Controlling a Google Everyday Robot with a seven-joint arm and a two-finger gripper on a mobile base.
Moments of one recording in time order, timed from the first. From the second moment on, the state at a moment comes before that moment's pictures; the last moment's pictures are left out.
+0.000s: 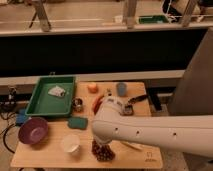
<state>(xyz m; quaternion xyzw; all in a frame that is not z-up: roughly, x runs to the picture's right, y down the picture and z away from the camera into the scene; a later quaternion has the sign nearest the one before) -0.032 0.223 0.636 -0.26 -0.15 -0.22 0.93</state>
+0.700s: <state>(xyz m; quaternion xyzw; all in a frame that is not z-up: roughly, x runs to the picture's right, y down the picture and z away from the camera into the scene) -0.018 0.256 0.669 -0.33 -0.16 -0.15 0.92</state>
